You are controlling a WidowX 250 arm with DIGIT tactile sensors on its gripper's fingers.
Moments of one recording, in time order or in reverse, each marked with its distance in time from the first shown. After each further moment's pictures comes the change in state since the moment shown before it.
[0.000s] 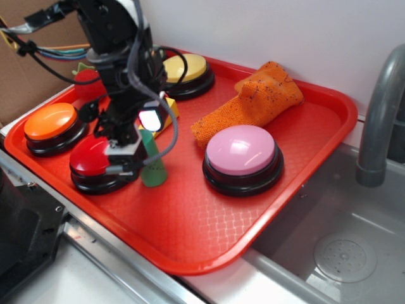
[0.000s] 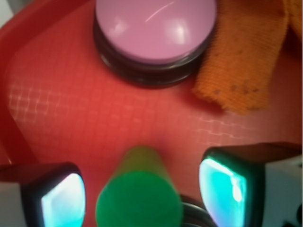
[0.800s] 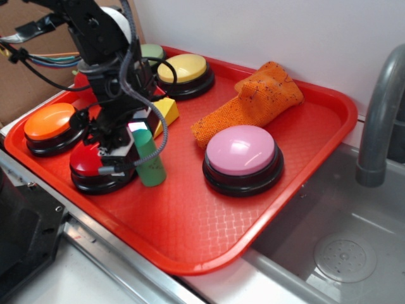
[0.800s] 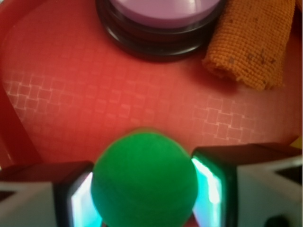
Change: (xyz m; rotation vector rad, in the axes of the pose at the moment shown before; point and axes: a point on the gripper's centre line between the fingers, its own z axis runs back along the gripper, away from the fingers) arm -0.013 0.001 -0.006 -0.004 0.021 0.015
